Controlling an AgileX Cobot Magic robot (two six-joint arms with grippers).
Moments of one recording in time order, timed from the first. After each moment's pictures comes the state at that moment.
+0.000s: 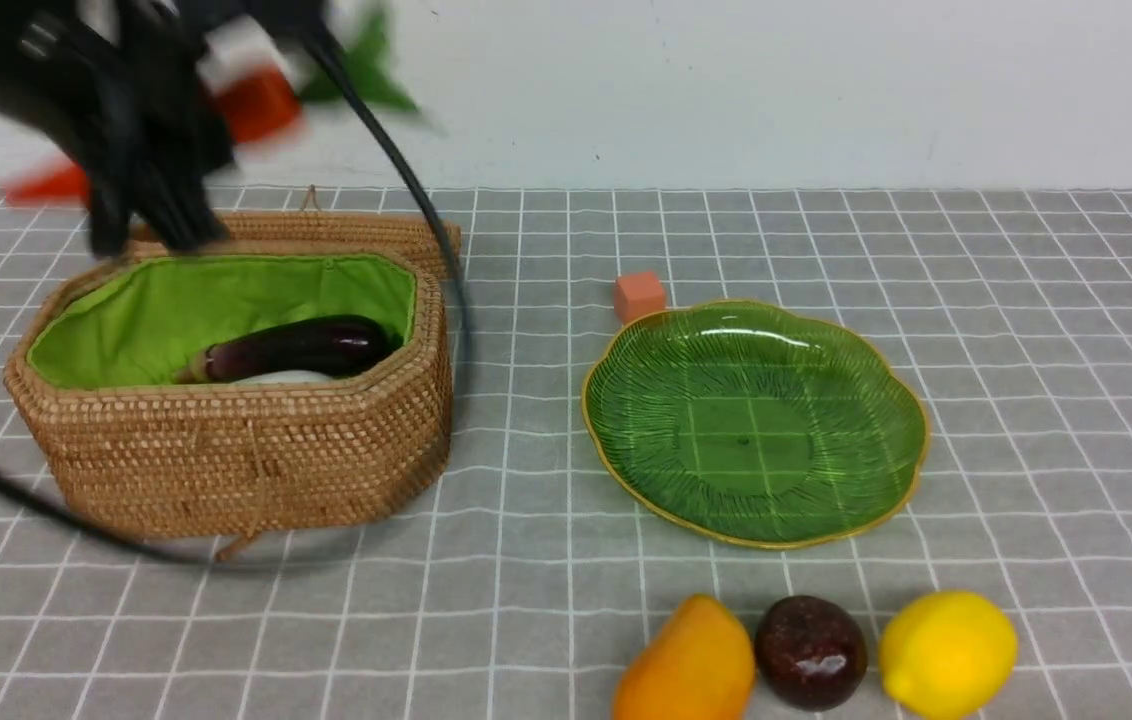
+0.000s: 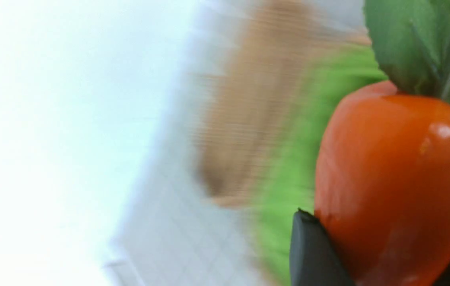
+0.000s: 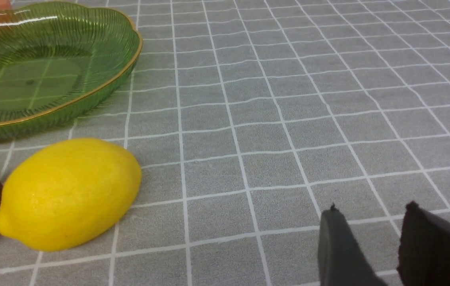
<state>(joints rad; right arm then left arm) -0.11 -0.01 0.02 -0.07 0.38 0.08 -0.33 1.42 -1.46 0.44 0.74 0.51</state>
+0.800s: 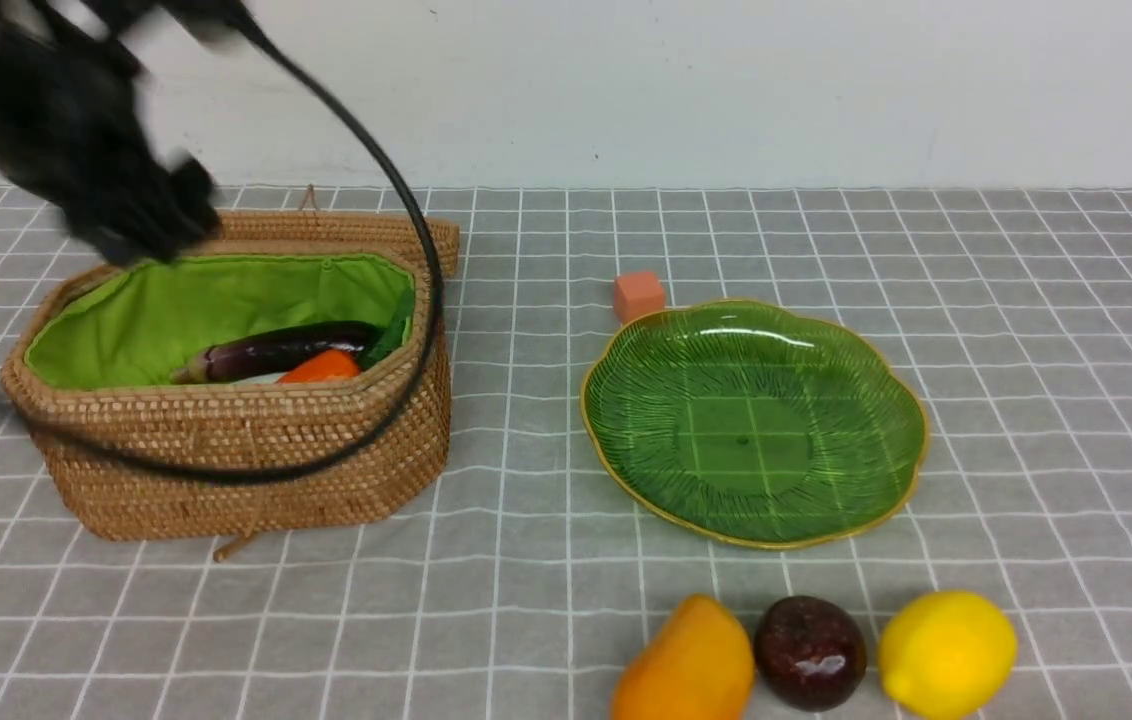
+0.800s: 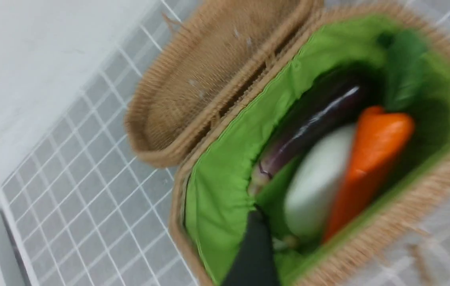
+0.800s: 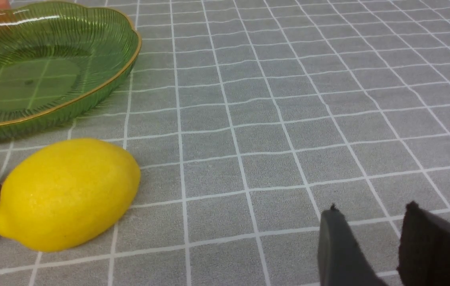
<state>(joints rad) -0.11 -0.01 0.02 -0.07 0.38 0.08 -0.23 1.37 -1.45 0.14 0.89 0.47</state>
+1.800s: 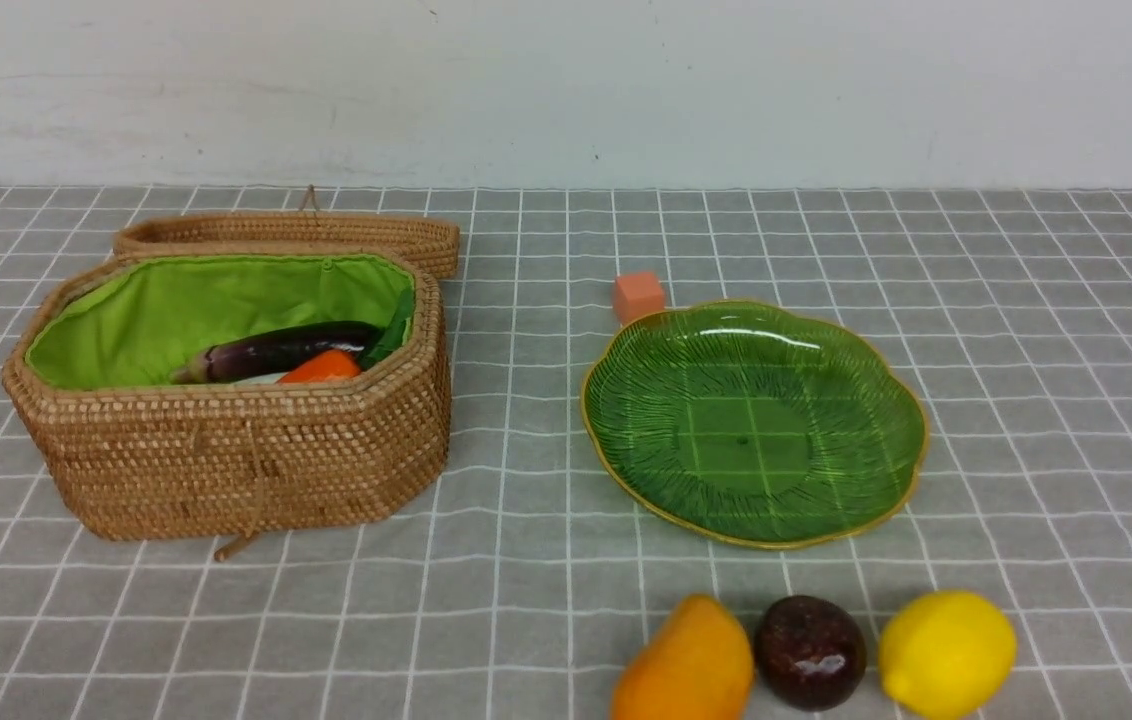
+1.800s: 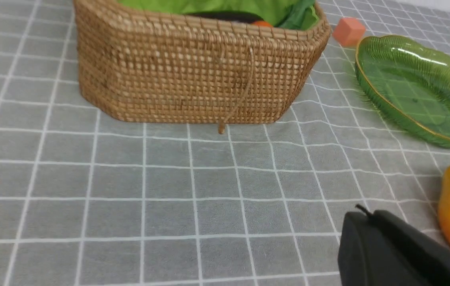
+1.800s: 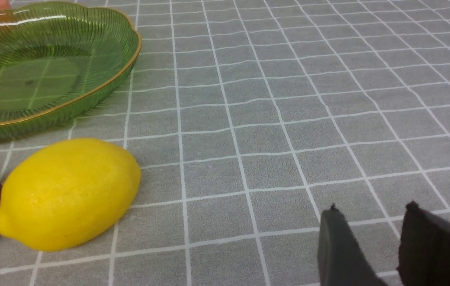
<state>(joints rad) -0.11 -0.01 0.02 -0.07 0.38 0.08 -0.23 0.10 -0.37 -0.03 0.70 -0.28</state>
